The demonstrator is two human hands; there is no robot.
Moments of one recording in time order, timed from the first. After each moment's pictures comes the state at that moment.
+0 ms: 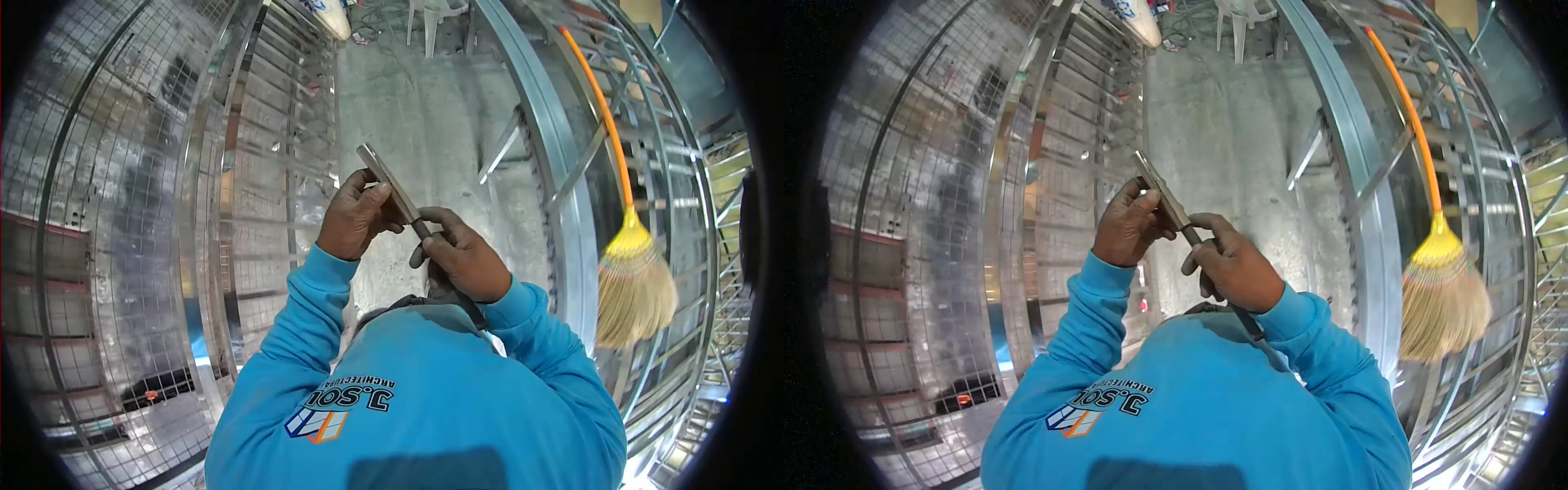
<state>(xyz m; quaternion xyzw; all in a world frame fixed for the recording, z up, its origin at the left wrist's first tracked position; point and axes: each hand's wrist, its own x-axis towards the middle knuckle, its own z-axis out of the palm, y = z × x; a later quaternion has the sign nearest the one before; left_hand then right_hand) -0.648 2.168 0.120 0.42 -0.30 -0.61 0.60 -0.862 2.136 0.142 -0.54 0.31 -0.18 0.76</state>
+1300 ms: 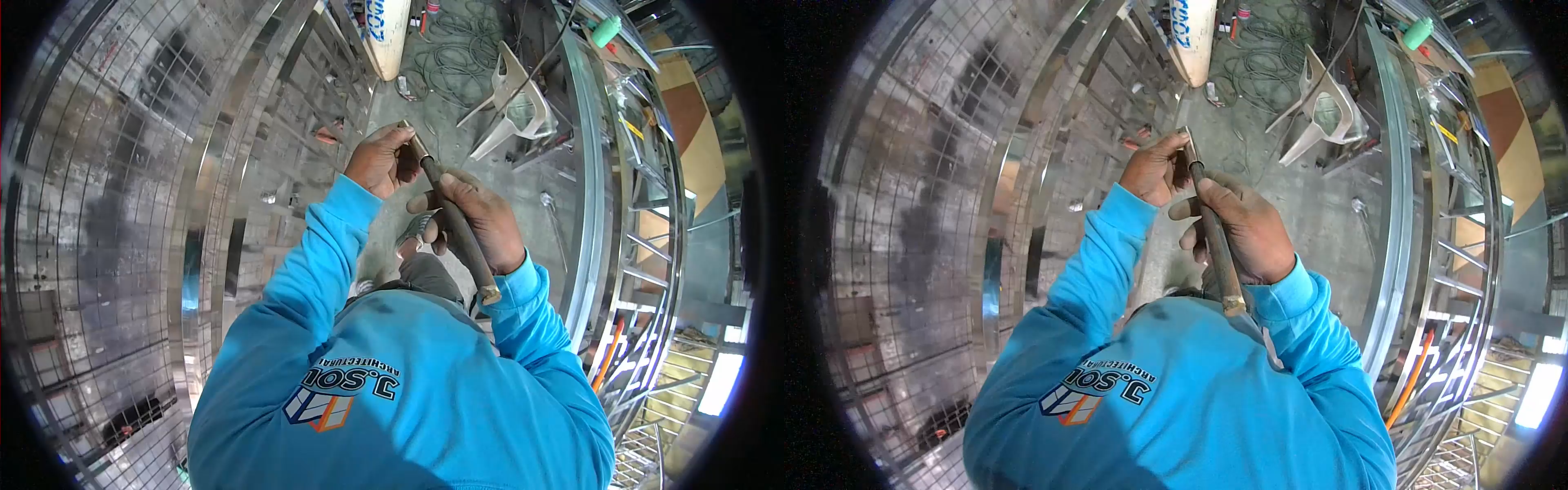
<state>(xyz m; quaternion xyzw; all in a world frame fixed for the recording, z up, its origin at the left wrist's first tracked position) -0.180 1.526 0.138 0.38 -0.11 -0.62 0.68 -0.371 1.502 0.236 -0.45 0.26 -0.12 0.84</state>
